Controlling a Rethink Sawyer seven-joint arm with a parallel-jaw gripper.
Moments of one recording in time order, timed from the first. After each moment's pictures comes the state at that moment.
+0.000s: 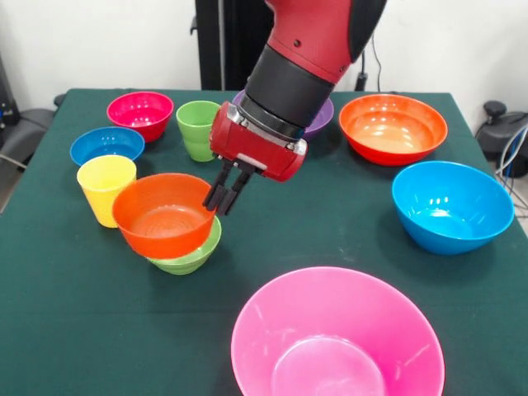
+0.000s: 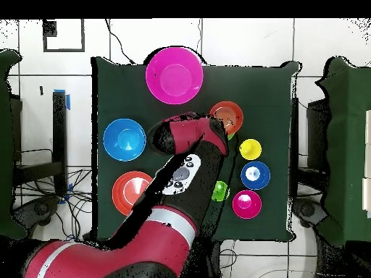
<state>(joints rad) 0.11 -0.30 -0.48 1.29 -0.13 0.32 1.86</state>
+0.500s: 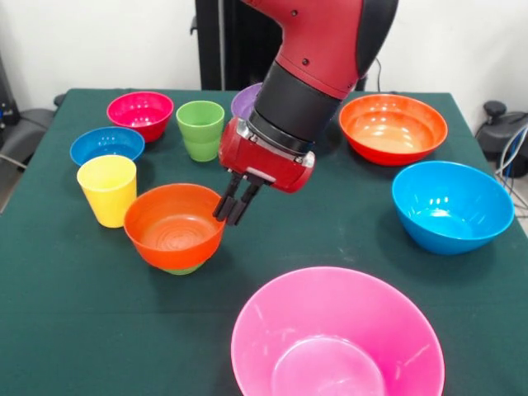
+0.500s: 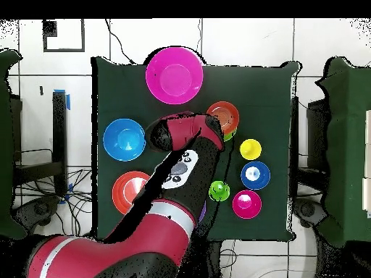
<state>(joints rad) 0.11 -0.27 -0.46 1.25 -0.13 0.37 1.86</state>
